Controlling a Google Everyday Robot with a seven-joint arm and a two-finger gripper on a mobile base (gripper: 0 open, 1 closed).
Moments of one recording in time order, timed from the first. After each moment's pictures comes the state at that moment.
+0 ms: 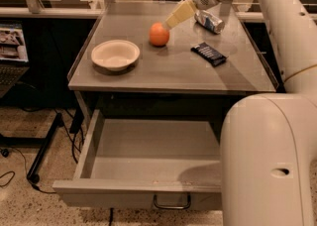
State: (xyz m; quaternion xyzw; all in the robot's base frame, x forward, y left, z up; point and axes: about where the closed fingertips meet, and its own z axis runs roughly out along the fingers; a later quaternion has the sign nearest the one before) arm 0.801 -0.071 0.953 -0.51 0.72 0.15 0.44
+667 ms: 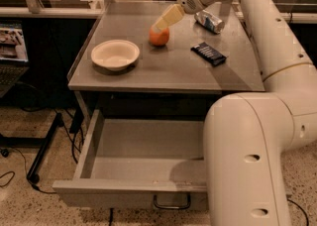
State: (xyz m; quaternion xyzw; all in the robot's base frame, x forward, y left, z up) arm 0.821 -0.039 0.930 -0.51 0.72 0.17 0.44
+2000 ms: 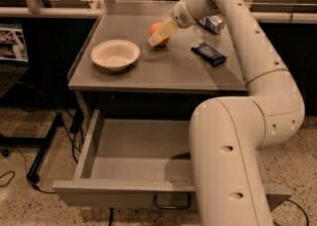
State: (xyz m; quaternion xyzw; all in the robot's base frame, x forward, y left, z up) arm 0.840 -0.030 0.866 -0.50 0.75 0.19 0.40
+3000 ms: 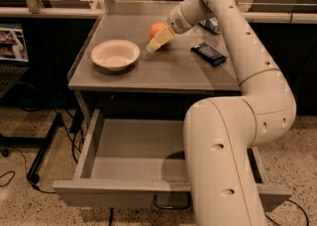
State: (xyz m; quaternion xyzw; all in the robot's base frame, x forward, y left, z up) arm 0.835 -0.019 0.841 -0.52 0.75 0.19 0.36
